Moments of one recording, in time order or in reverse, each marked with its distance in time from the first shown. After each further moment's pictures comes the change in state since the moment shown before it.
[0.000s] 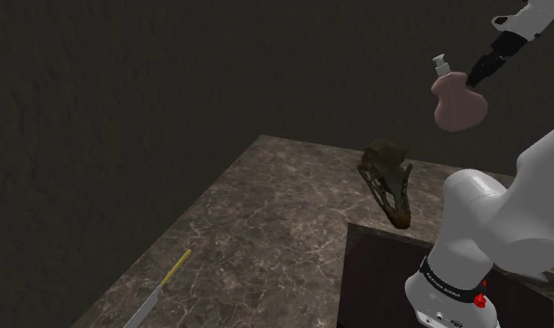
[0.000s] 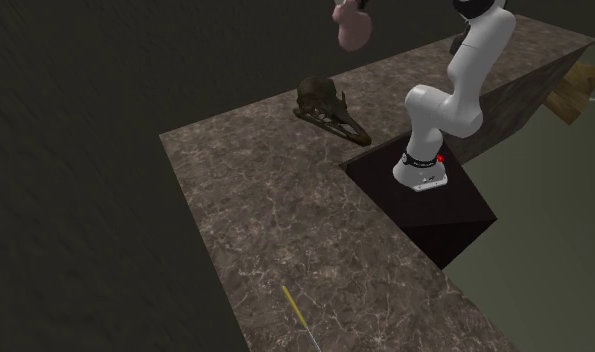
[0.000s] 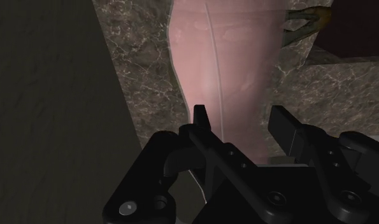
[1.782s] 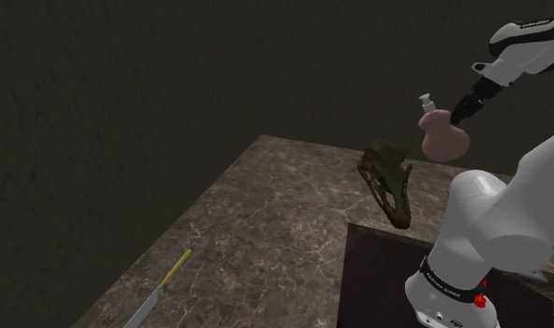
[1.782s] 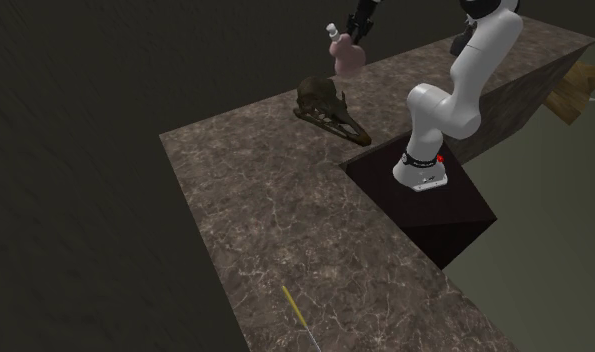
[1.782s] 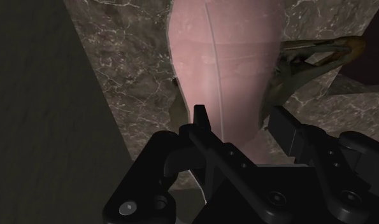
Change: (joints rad) arm -0.175 0.006 0.048 -0.427 0.001 0.354 -0.105
